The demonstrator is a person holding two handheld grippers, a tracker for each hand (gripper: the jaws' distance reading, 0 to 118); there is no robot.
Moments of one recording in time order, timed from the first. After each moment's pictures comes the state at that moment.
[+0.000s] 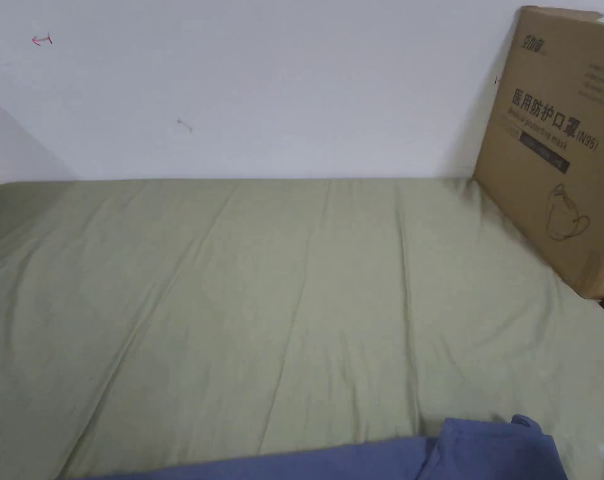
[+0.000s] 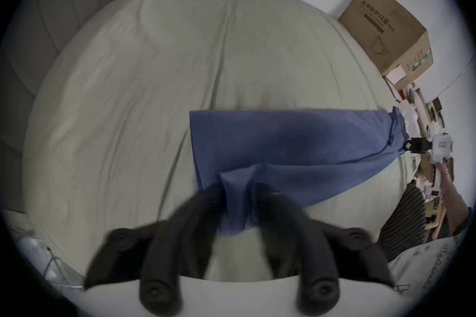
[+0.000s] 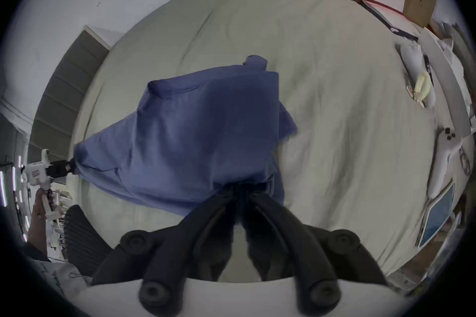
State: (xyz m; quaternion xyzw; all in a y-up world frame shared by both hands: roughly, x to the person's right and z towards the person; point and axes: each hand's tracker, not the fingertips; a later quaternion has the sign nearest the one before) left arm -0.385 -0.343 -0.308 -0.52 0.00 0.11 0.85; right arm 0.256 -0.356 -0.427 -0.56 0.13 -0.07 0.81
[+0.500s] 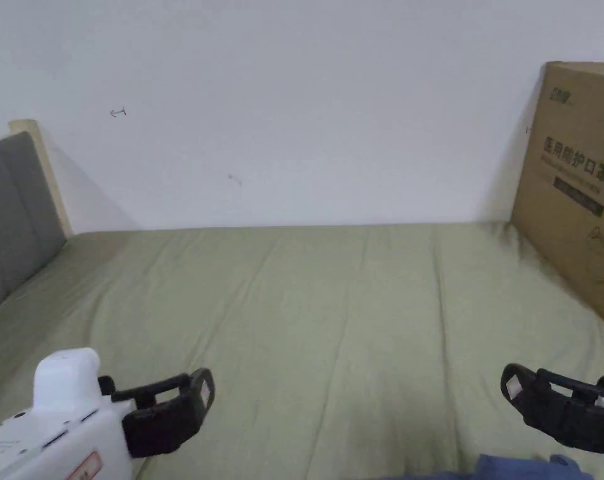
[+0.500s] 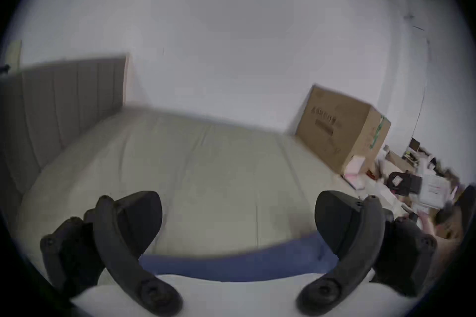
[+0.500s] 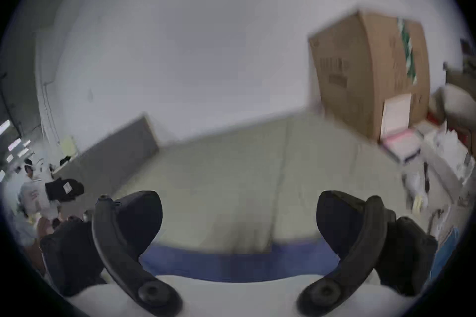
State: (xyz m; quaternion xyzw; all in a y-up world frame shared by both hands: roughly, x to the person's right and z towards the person) left arm -0.278 -0.196 -0.296 -0.11 -0.01 0.11 0.99; right arm 0.180 -0.213 -0.382 -0.12 0.17 -0.13 0.97
